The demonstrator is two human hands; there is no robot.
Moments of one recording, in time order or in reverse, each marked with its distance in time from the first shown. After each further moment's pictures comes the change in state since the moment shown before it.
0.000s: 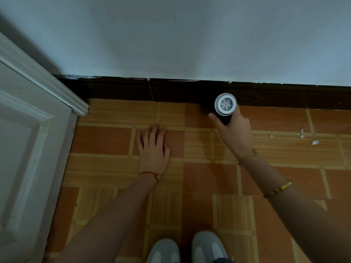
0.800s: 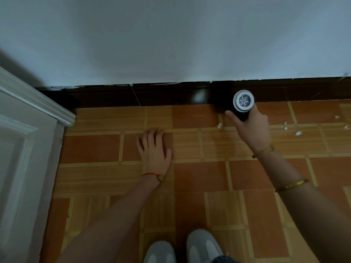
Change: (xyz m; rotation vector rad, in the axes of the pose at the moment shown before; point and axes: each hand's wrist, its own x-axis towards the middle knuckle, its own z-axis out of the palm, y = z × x) left_hand 0.005 0.036 0.008 -0.049 0.025 -0.013; right_hand 0.008 0.060 -0.054 -0.098 0.060 0.108
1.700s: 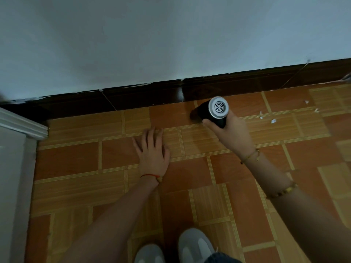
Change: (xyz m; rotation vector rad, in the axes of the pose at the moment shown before) left_hand 0.000 0.042 0.022 0.048 -0.100 0.102; right_hand -0.029 0.007 -0.019 0.111 -0.166 -0.017
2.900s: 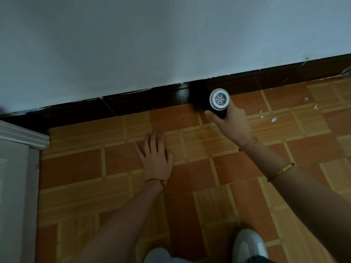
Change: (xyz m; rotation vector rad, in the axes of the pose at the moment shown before) left_hand 0.000 0.001 0.000 0.008 0.011 0.000; right_hand 0.031 0.002 0.000 -0.071 0.098 0.007
